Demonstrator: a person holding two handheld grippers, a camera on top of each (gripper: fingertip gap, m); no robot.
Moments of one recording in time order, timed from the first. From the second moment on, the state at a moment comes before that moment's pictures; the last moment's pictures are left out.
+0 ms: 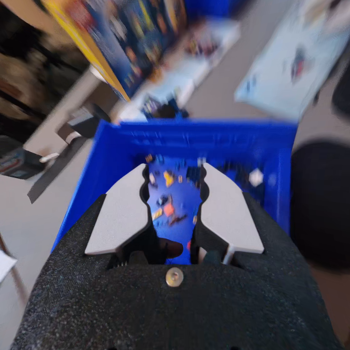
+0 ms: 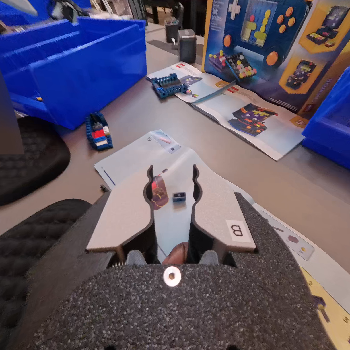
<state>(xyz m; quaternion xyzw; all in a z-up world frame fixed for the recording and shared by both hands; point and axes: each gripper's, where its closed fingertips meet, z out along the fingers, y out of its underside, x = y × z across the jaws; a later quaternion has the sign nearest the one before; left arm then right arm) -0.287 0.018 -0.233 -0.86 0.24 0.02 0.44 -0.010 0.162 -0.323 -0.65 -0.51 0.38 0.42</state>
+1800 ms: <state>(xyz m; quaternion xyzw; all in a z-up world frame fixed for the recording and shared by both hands) -0.319 -0.083 -0.141 -0.57 -0.09 0.02 0.82 -0.010 0.137 -0.281 -0.51 -0.47 0.60 0.40</state>
